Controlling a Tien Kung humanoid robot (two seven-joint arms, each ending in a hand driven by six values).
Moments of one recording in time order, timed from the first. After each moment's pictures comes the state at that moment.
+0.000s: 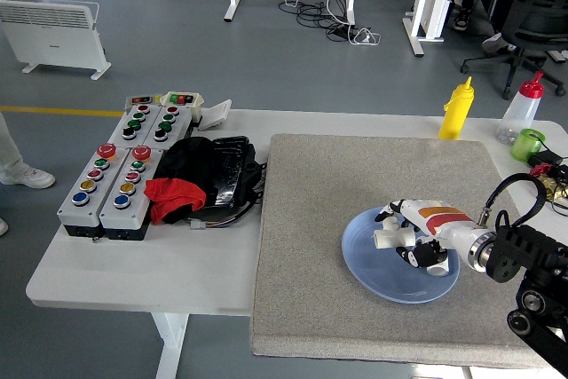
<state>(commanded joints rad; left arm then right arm) -0.14 0.01 -1.32 -0.30 0.64 0.41 0.33 0.72 -0.40 0.67 1.29 -1.81 0.11 -0.20</state>
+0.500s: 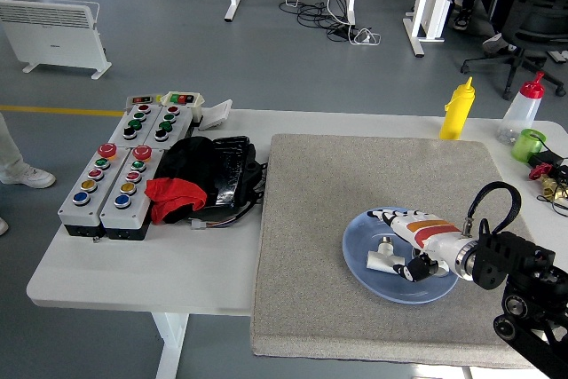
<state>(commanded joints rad) -0.14 0.01 -1.32 -0.30 0.64 0.41 0.33 0.74 -0.38 0.64 1.27 -1.82 0.13 -0.21</state>
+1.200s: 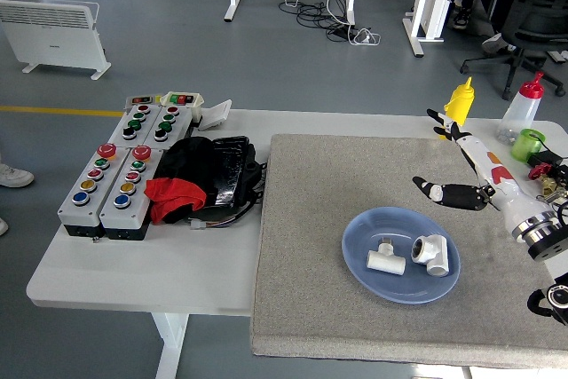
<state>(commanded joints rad) -0.13 0.01 -1.33 -0.30 0.67 0.41 0.34 0.53 -0.37 1.07 1.34 -1.34 -0.18 0.11</state>
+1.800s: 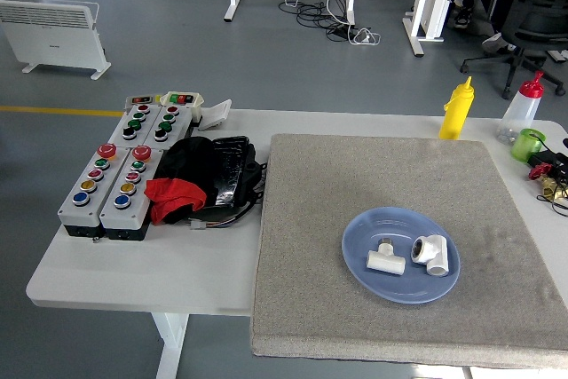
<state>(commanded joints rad) -0.11 0.01 -1.36 -0.30 0.75 0.39 0.36 0.19 -0.28 1.57 1.43 -0.58 -0.10 0.10</state>
